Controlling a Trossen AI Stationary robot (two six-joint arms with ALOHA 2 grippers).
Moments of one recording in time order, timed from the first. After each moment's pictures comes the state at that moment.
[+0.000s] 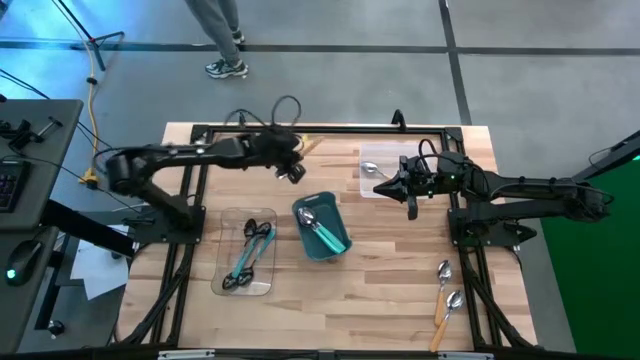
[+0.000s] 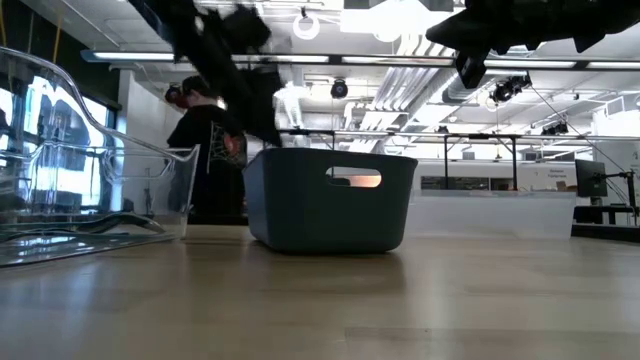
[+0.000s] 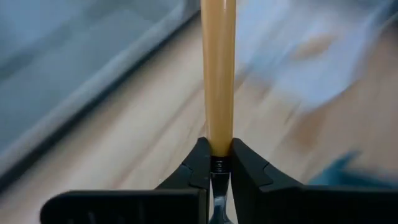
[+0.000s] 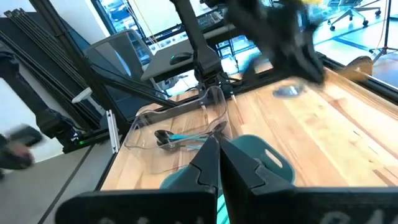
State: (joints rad) left arm 0.40 1.46 0.98 -0.21 -0.13 -0.17; right arm -0.21 0.82 0.52 0.16 -0.26 0.31
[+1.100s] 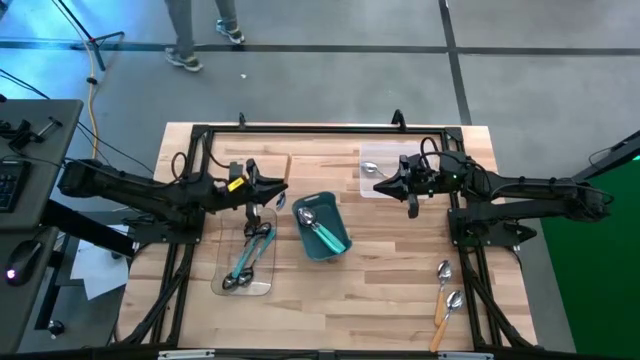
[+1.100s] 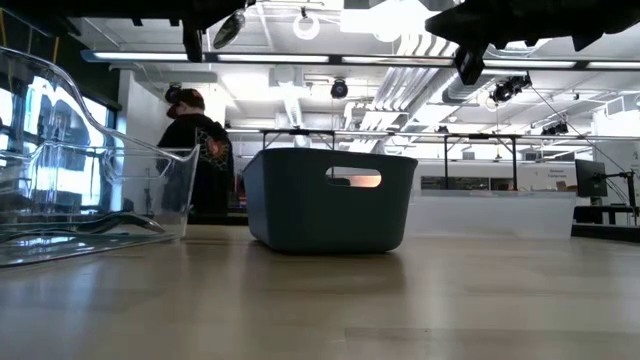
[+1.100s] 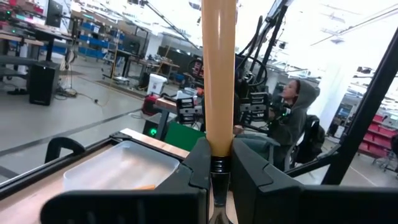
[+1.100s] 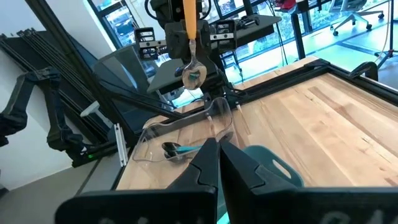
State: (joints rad) left arm -0.09 0.96 0.44 0.70 -0.30 -0.27; right arm -0.21 0.82 0.52 0.21 -0.26 0.36
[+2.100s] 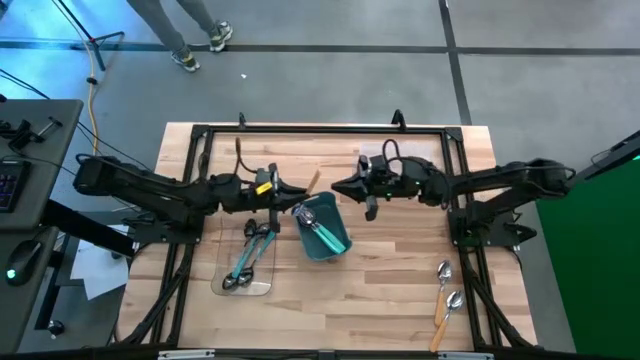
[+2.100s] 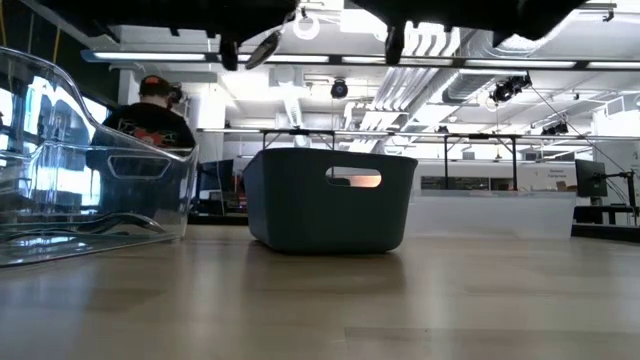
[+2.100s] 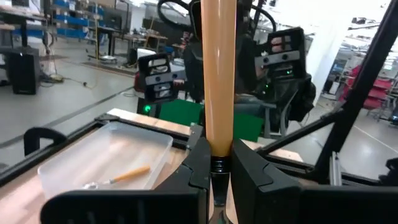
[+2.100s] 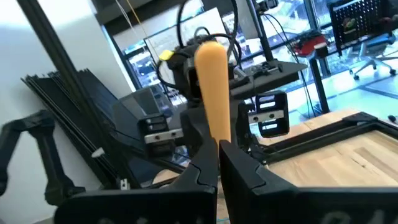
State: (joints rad) left arm -0.05 1.21 0.57 0.70 -0.19 -0.20; right arm -0.07 1.35 0.75 0.72 -0.13 0.39
